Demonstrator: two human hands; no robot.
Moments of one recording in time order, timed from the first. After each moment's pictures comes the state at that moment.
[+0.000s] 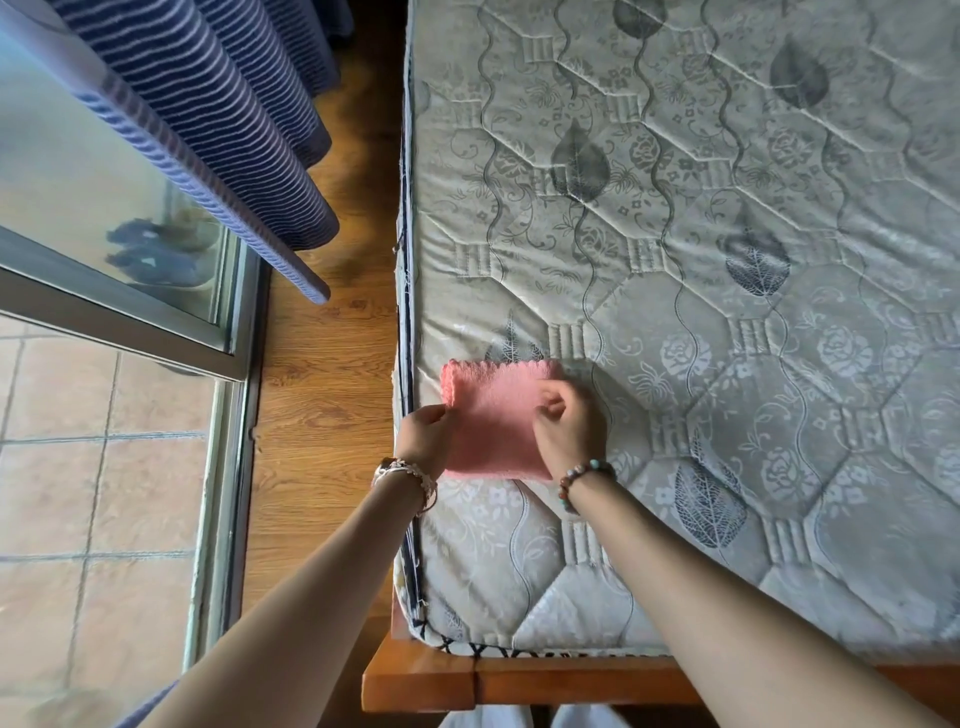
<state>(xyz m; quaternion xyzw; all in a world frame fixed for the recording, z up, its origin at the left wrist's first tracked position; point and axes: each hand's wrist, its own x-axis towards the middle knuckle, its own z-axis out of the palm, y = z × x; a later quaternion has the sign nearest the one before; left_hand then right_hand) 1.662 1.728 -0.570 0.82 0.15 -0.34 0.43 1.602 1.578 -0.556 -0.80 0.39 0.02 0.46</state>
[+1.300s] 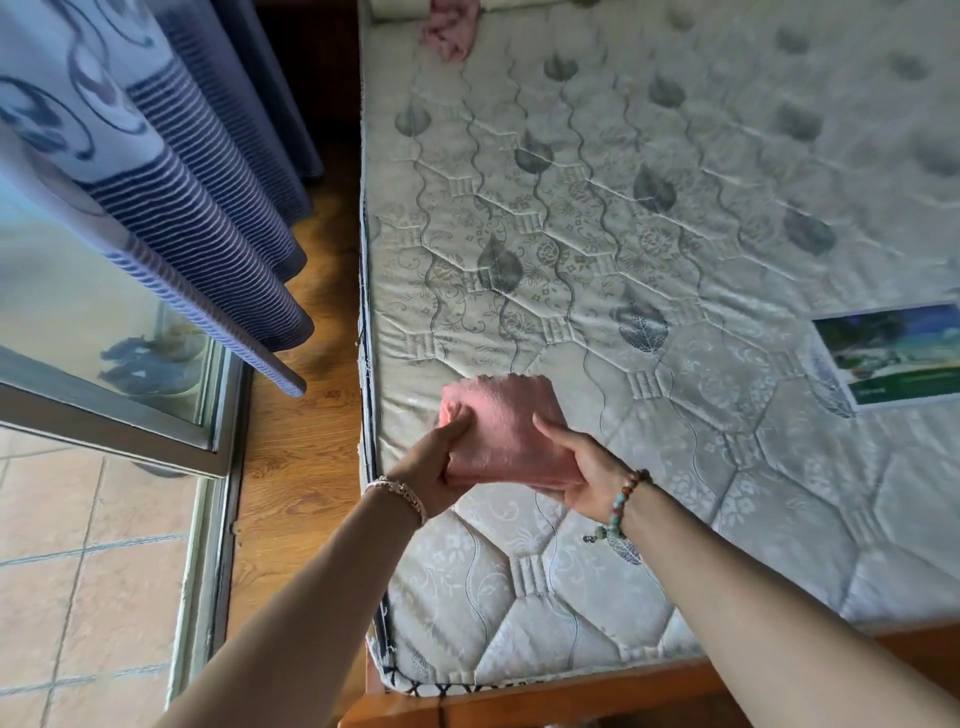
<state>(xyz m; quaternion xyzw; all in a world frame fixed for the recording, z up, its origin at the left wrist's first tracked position) 1.650 1.649 -0.449 0.47 0.23 -0.50 0.68 1.554 1.487 -0.450 -0.36 0.44 0.15 0.81</state>
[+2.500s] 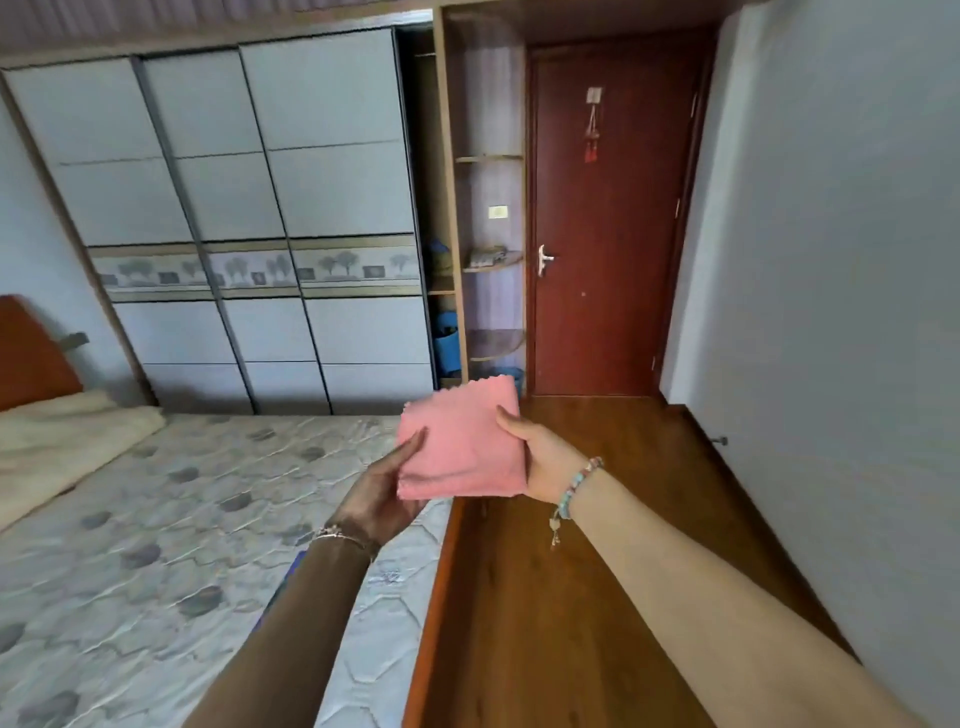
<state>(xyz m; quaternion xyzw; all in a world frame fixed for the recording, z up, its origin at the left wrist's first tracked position) 1.203 1.363 0.033 0.26 -0.31 -0.81 0.42 1.003 1.381 0.044 -0.28 0.41 -0.54 0.68</state>
